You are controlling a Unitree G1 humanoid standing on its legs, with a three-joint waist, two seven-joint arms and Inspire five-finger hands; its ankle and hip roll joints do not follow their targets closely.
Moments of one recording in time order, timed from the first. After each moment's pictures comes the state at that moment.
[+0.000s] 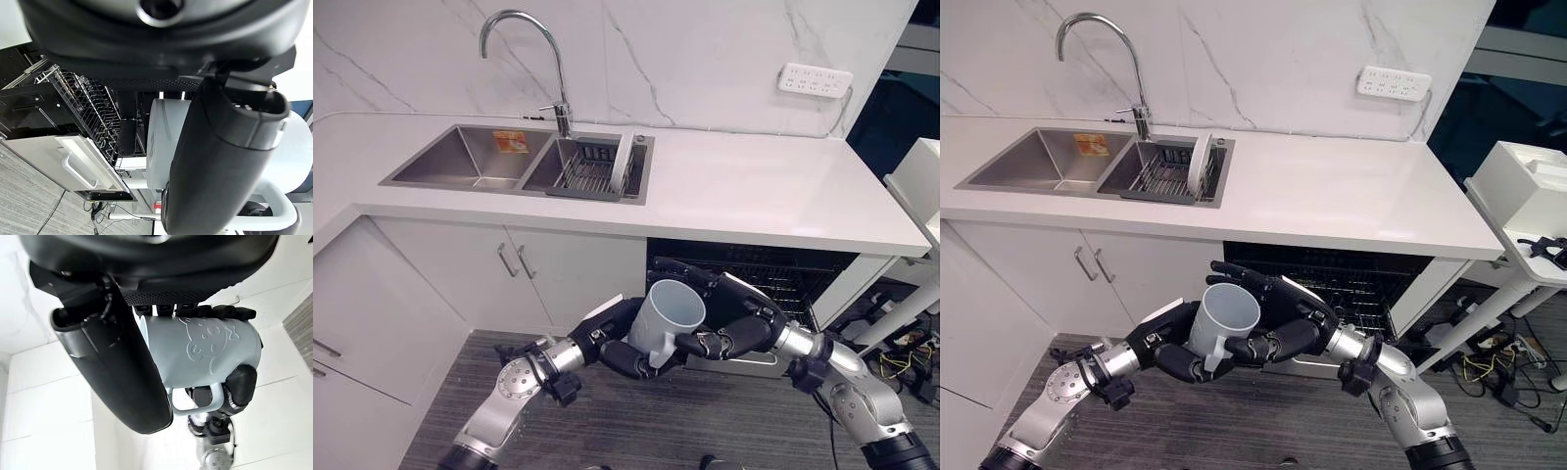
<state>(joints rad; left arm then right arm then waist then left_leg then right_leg) -0.01 0.57 -0.32 -0.02 -0.39 -0.11 -0.49 -0.06 -0.57 0.14 -0.08 0.76 0.12 0.79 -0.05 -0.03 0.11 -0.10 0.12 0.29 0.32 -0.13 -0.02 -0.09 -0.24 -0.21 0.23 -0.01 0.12</state>
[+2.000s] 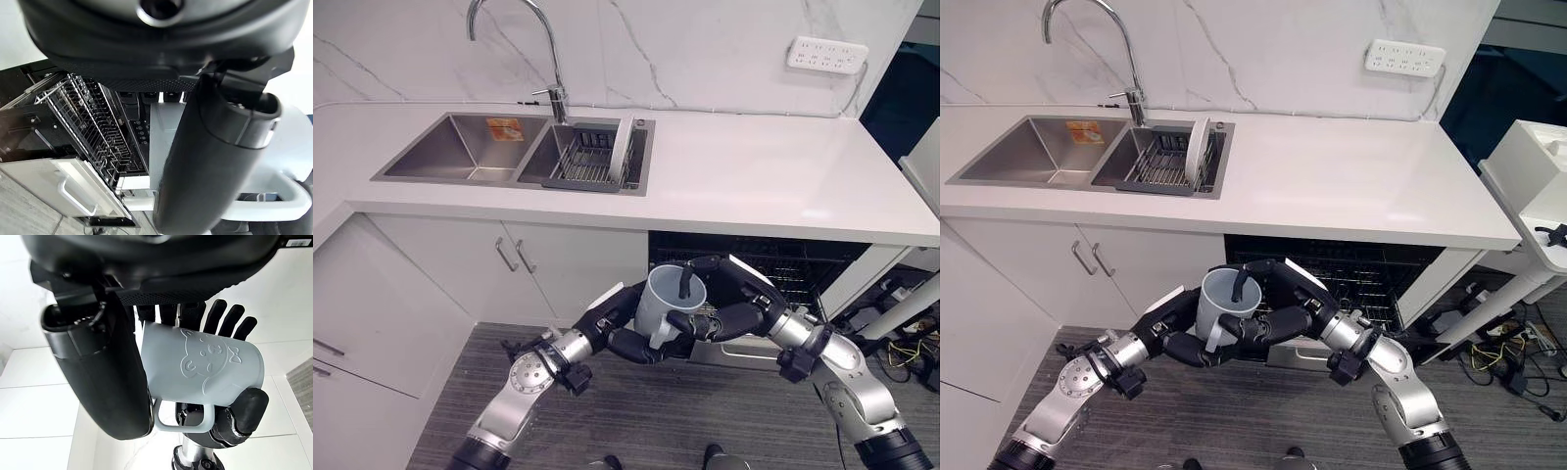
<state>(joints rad) -0.05 0.49 -0.31 -0.01 -0.30 -0.11 -0.37 -0.08 -0.55 0.17 -0.10 0.63 -0.06 0.58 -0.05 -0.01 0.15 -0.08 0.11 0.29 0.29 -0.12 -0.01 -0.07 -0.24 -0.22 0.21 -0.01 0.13</state>
